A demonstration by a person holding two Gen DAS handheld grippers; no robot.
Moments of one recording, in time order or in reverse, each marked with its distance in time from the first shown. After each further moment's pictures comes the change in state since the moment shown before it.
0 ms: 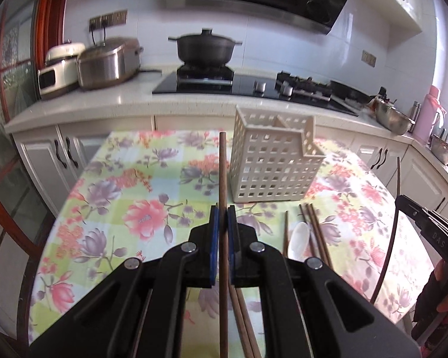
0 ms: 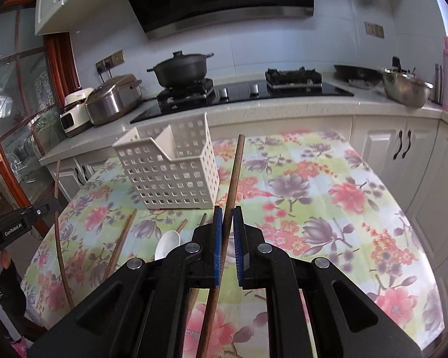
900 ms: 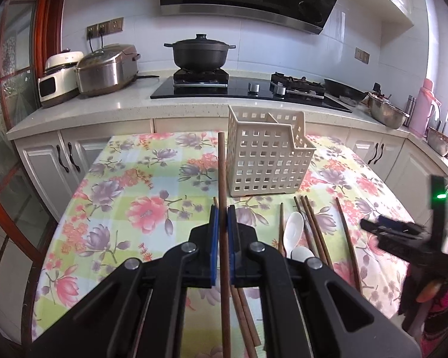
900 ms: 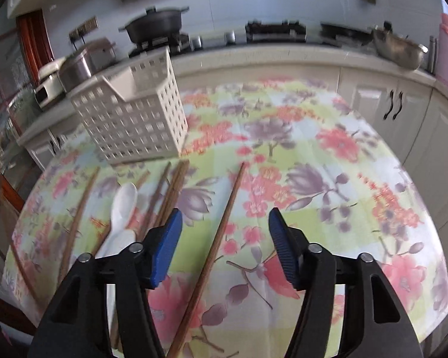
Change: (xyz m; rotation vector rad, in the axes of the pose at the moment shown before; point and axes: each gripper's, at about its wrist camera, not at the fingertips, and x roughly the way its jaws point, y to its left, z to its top) left arm -0.011 -0.005 -0.013 0.026 -0.002 -0.006; right arm 0.078 -0.024 -0.039 0.035 0.290 -0.097
